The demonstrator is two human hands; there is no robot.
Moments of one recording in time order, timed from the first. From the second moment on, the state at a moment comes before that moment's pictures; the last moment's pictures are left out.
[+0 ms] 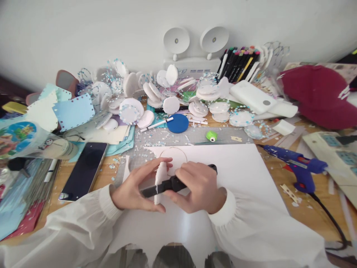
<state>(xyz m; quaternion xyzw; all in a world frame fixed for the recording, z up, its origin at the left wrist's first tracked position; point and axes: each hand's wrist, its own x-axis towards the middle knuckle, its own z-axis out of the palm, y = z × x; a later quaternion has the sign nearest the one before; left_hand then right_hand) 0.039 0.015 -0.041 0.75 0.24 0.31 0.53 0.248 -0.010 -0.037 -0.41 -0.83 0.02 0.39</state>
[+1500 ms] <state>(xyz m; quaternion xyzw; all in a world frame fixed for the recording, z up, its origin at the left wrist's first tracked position) 0.036 0.018 -0.043 0.79 0.29 0.39 0.37 0.257 -0.004 -0.039 -0.41 -0.81 0.04 0.42</state>
